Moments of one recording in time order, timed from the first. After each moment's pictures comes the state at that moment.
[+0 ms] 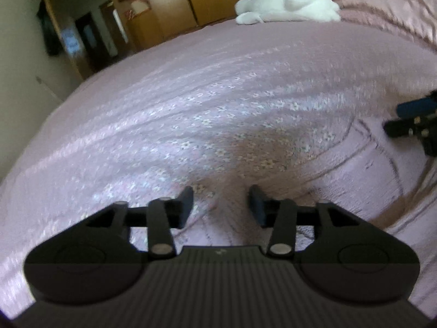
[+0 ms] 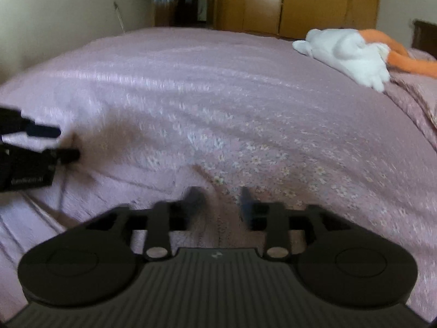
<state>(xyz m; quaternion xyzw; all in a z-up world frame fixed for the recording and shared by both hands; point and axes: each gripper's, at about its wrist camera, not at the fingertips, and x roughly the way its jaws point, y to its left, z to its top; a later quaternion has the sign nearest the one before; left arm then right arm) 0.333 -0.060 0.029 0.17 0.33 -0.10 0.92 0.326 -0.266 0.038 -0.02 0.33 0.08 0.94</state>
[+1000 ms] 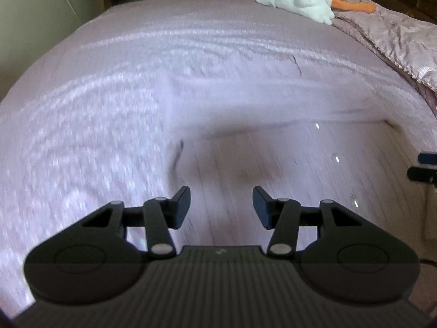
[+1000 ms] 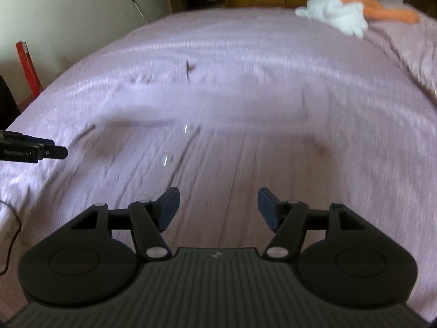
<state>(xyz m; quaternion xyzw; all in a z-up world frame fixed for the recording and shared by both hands) 0.030 0.034 0.087 0.03 0.42 -0.09 0.90 -0.024 -0.267 0.095 0.04 0.41 0.11 0.91</state>
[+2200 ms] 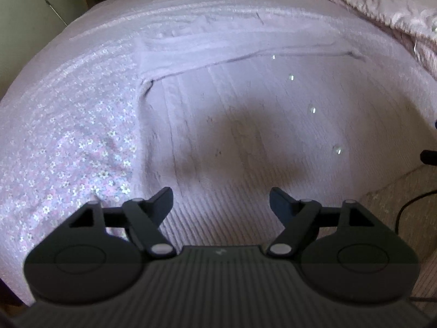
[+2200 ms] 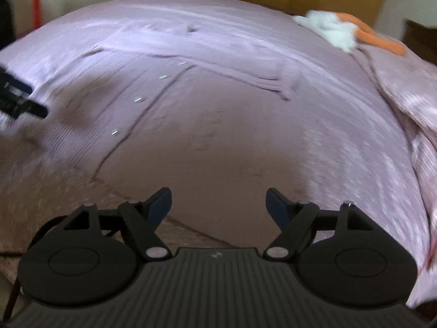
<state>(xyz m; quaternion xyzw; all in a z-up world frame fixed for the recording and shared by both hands) -0.057 0.005 0.062 0.10 0.45 -0.10 0.88 -0.139 -0.269 0.084 -0.12 0.41 0.10 0.90</state>
